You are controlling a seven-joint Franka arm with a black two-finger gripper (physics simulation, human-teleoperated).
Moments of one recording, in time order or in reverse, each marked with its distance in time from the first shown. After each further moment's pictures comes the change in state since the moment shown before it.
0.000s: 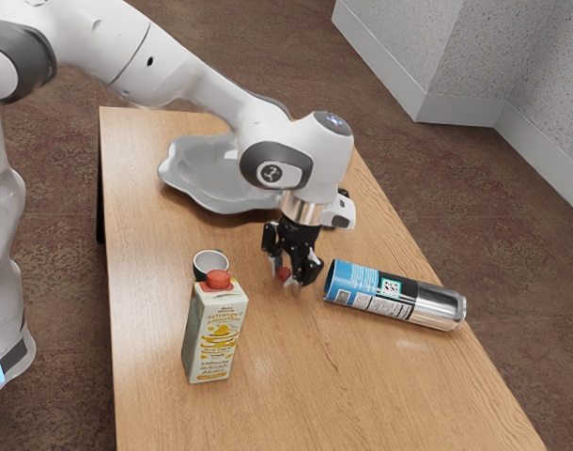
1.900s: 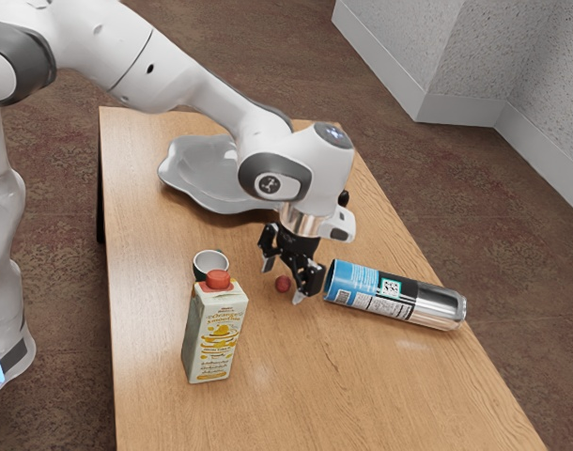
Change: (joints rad) arm -0.003 0.025 -0.034 -0.025 0.012 0.035 0.003
